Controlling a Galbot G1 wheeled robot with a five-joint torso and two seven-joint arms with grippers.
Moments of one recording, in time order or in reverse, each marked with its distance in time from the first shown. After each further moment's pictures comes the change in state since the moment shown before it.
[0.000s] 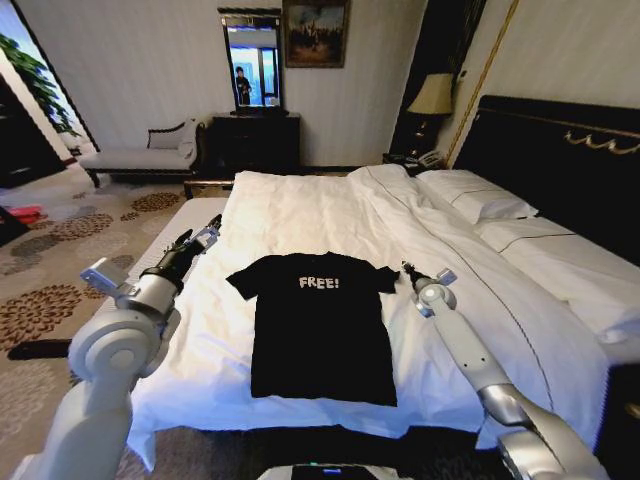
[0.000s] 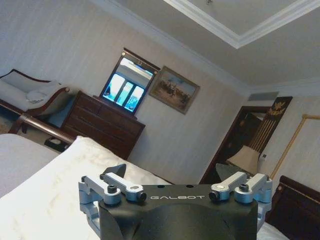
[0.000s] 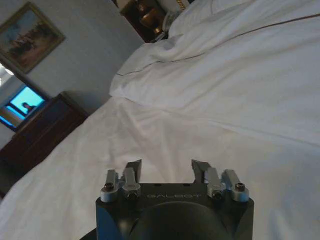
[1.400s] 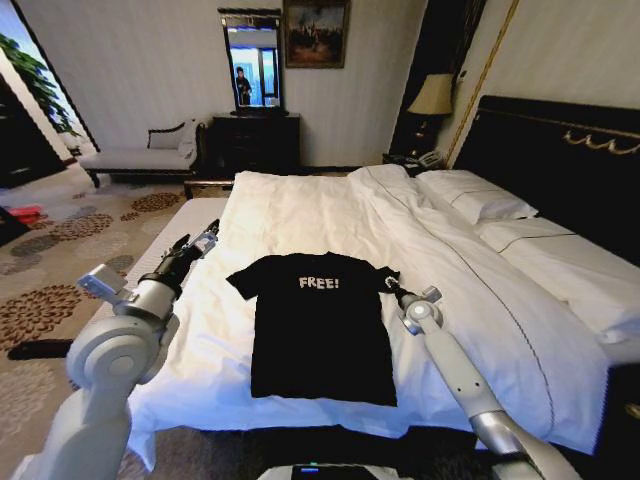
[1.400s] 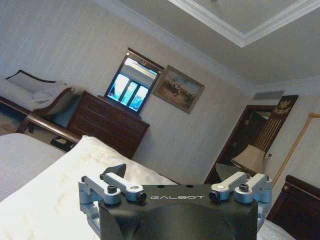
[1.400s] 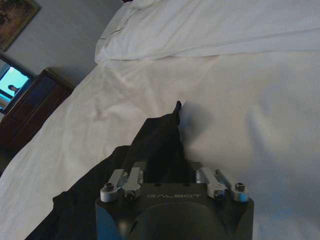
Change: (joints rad) left arm 0.027 -0.009 -0.012 -0.011 0.016 0.000 -0.002; right arm -0.078 0.088 0.006 -0.006 0.030 -0.024 0.016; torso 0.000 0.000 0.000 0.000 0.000
